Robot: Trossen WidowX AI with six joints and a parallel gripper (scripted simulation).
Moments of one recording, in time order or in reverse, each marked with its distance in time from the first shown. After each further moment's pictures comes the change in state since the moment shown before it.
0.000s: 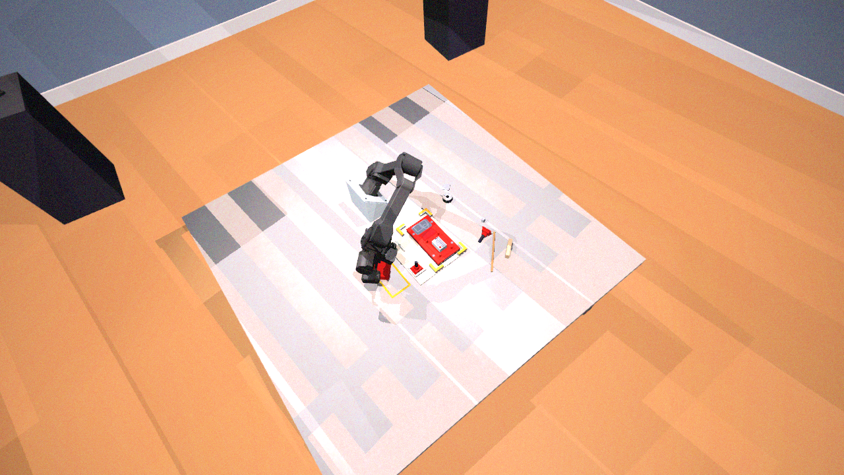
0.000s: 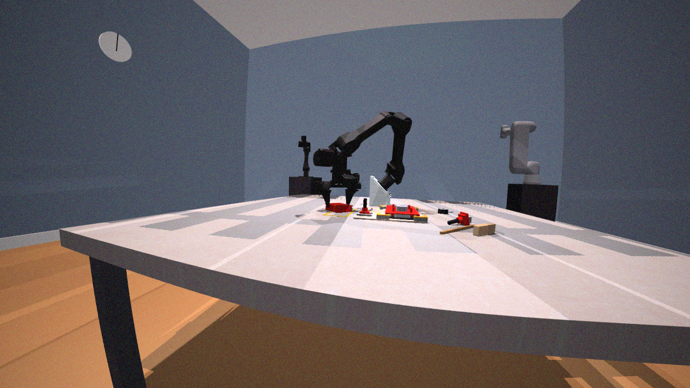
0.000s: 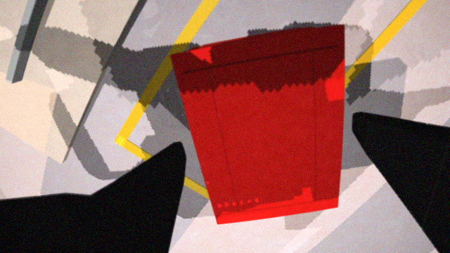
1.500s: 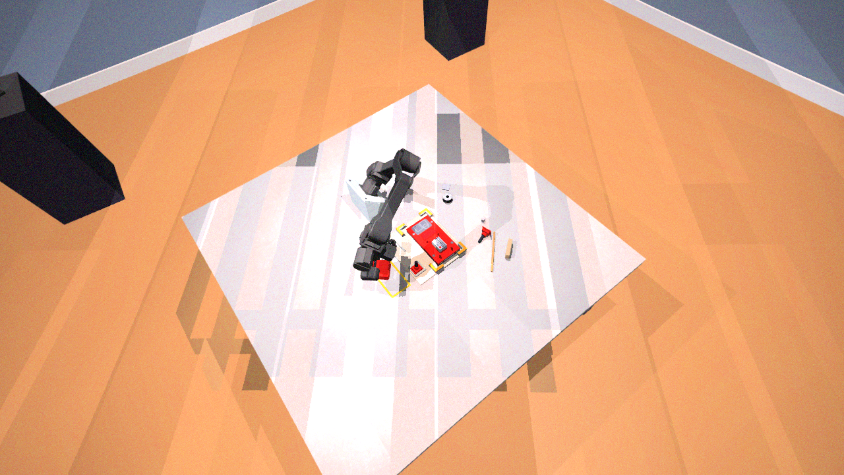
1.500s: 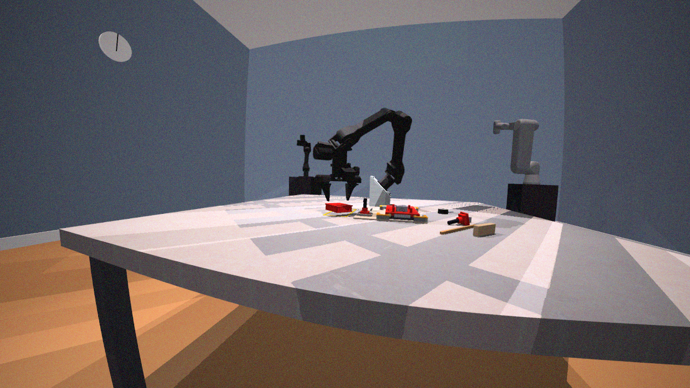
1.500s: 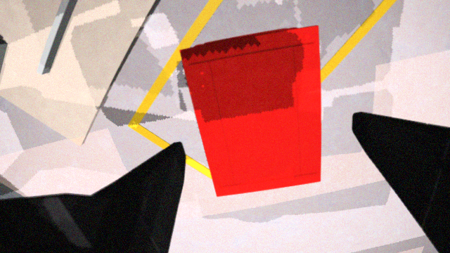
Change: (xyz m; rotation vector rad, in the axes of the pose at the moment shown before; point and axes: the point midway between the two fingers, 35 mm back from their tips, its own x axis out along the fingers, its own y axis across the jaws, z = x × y) arm -0.025 -0.002 0.000 -0.001 0.001 -0.003
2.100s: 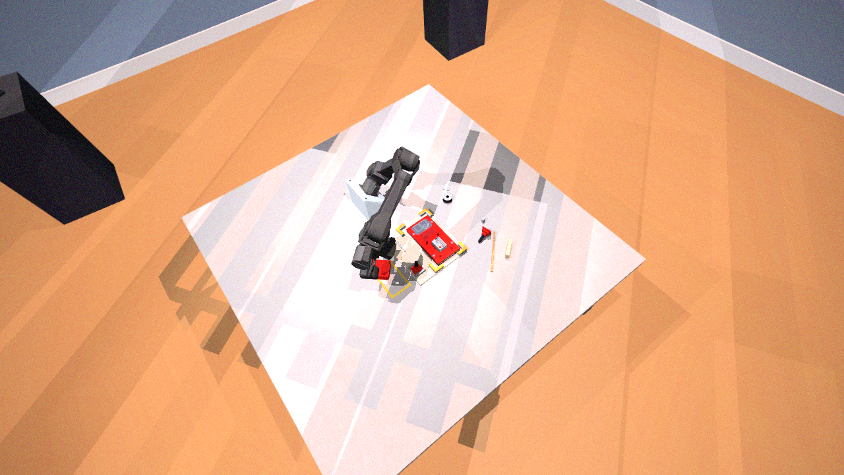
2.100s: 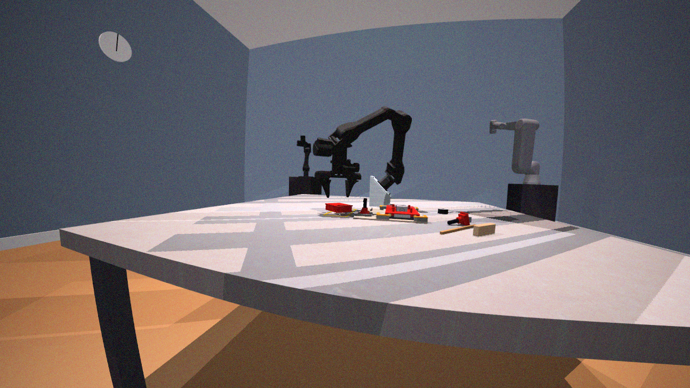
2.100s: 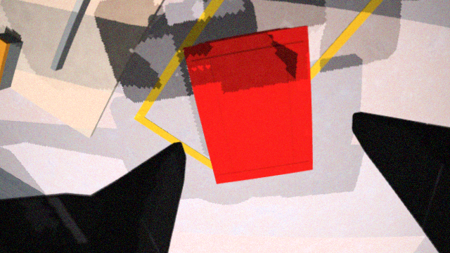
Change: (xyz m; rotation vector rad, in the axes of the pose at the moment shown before) arm -0.014 -0.001 0.000 0.000 0.001 0.000
